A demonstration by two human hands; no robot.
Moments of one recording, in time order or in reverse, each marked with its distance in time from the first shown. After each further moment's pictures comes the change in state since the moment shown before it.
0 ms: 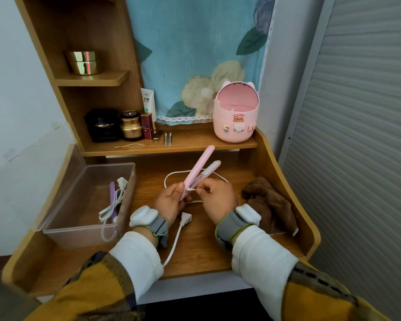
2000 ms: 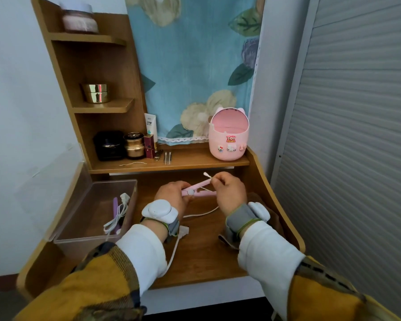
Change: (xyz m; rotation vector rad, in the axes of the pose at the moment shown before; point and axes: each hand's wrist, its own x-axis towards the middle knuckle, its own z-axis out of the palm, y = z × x) left_hand 0.000 0.065 -0.012 0.770 0.000 0.251; right_hand 0.007 -0.013 -0.055 0.268 0.139 0.138
